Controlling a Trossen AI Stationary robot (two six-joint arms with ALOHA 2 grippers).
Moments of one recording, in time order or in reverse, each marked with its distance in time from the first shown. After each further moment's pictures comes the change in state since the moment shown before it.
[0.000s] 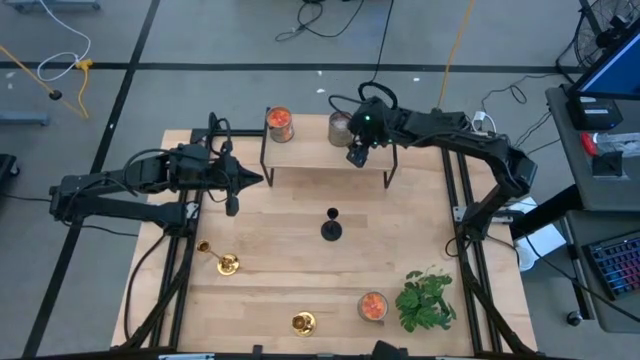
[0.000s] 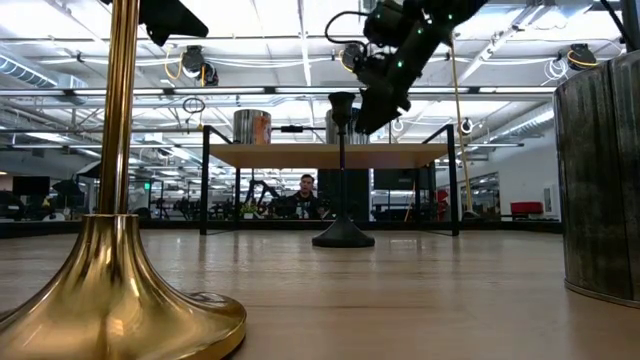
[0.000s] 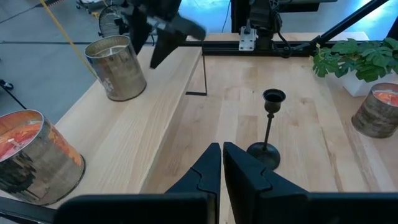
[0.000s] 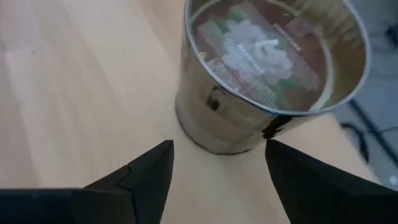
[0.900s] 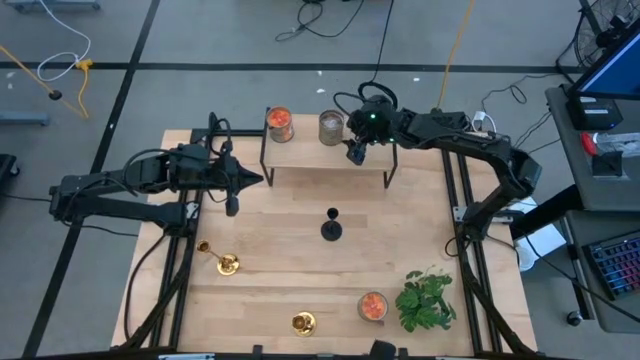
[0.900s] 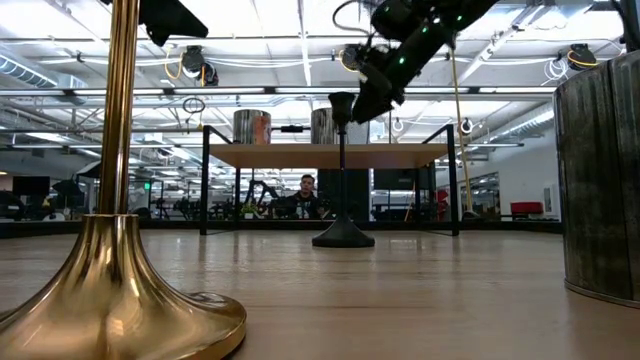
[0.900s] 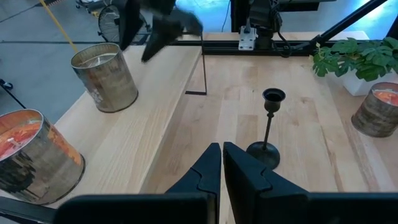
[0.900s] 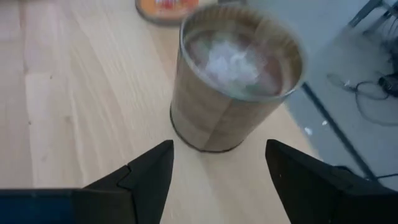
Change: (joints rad) left arm 0.000 0.000 0.000 -0.003 0.000 0.000; right arm -0.011 -0.049 -0.060 0.148 -0.052 -0.094
